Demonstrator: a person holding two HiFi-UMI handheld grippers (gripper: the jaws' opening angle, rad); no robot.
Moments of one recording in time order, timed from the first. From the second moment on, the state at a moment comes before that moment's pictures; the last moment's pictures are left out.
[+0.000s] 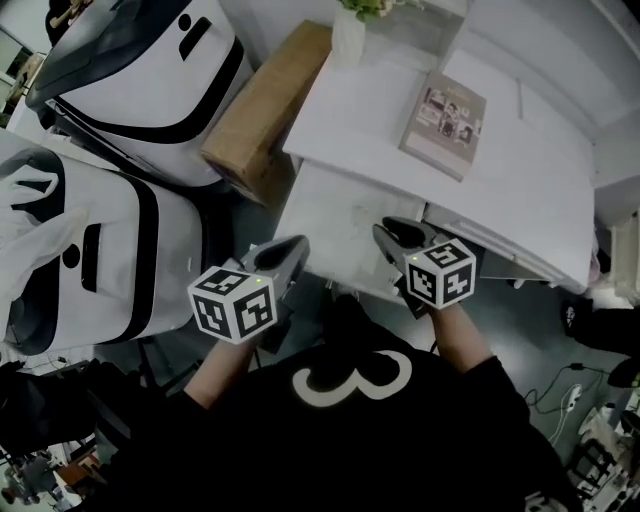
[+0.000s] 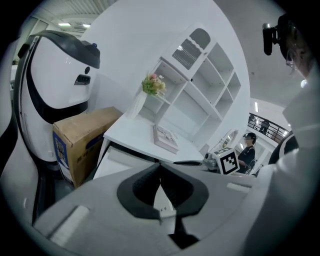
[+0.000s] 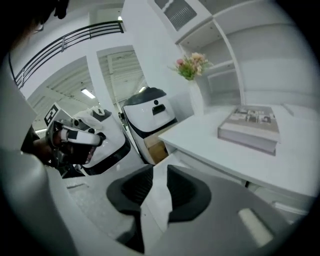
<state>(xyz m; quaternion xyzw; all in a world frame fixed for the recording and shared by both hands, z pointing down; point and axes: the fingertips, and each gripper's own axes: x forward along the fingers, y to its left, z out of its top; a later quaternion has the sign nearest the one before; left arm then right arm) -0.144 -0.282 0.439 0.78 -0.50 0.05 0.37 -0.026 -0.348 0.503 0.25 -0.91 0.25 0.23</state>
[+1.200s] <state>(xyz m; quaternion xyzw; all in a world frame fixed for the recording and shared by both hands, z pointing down) -0.089 -0.178 0.338 0.86 -0.44 0.03 0.26 -0.006 -0.191 0.345 0.23 -0.96 0.16 0.08</state>
